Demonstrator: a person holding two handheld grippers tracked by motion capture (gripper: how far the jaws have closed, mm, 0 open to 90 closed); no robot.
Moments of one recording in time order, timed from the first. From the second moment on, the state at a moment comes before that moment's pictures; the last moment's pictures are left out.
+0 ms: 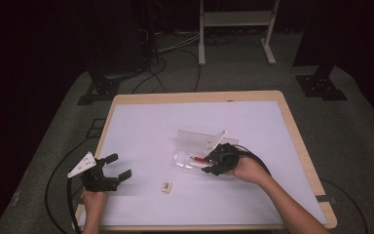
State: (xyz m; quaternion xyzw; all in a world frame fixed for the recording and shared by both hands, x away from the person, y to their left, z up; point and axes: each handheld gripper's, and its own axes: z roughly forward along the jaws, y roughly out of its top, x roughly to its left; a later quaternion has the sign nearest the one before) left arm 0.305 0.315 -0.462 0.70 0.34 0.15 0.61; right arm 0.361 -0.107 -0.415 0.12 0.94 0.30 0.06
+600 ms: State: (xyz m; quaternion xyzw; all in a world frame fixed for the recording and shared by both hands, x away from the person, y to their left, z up) left arm 0.305 0.315 -0.462 0.70 0.34 0.15 0.60; right arm 0.353 -0.095 -0.411 0.11 0.94 0.32 0.05
